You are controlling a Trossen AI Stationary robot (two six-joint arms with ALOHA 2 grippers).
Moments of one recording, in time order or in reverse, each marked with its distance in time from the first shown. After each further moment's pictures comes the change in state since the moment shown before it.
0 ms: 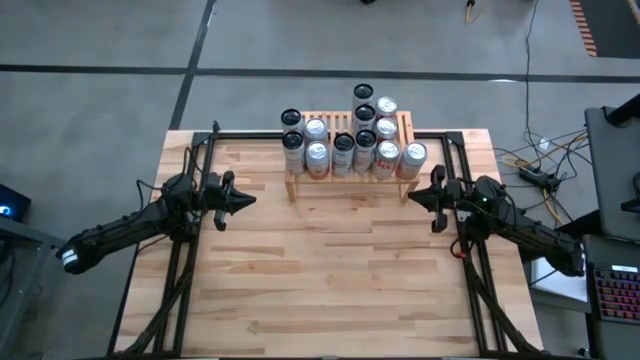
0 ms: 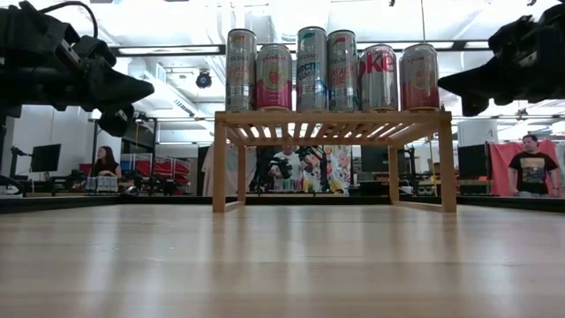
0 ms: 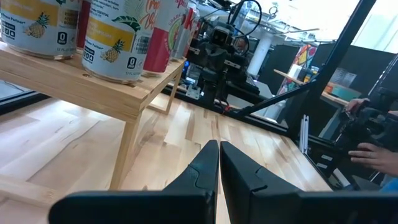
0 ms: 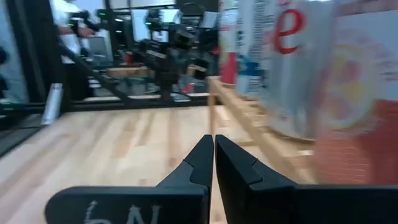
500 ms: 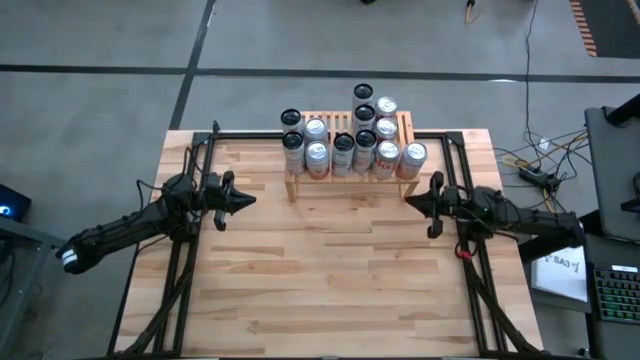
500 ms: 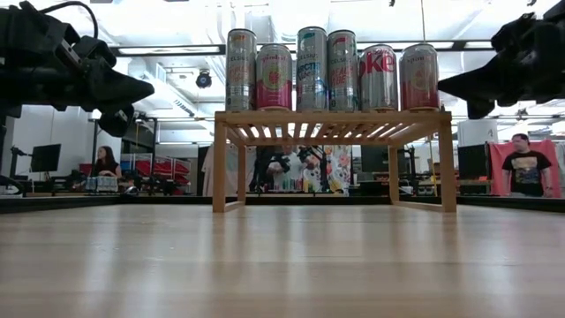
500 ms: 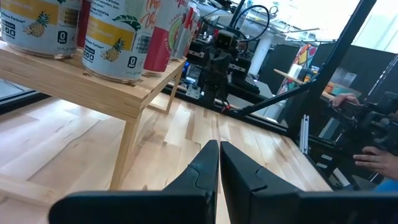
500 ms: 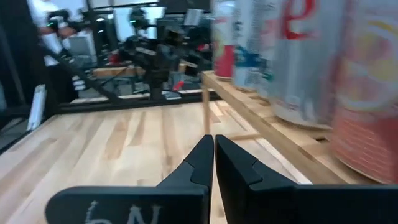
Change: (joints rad) left arm 0.000 0.002 0.000 0.000 0.000 0.000; right arm 0.356 0.000 -0.017 -0.008 0.418 0.043
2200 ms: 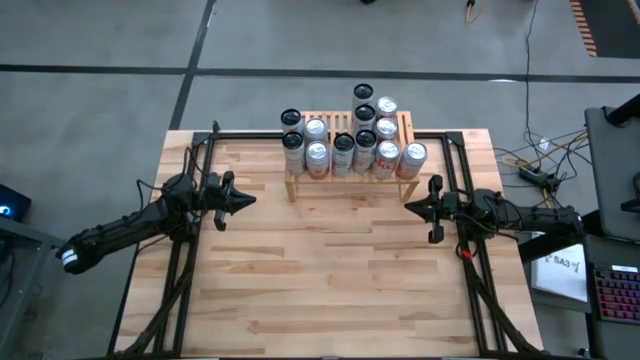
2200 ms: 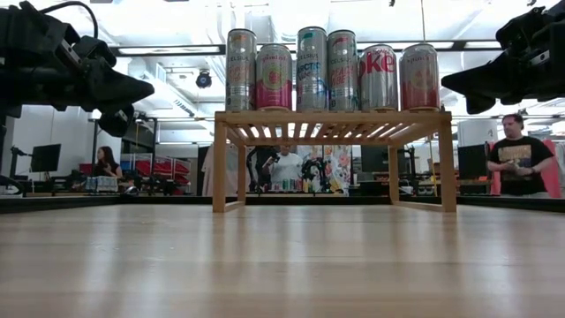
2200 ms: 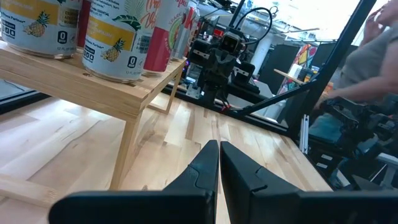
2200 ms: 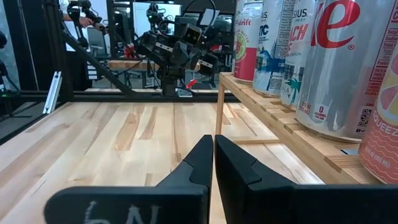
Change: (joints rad) left arm 0.000 0.000 0.000 0.000 0.000 0.000; right arm 0.089 0.028 -0.004 0.019 0.016 -0.097
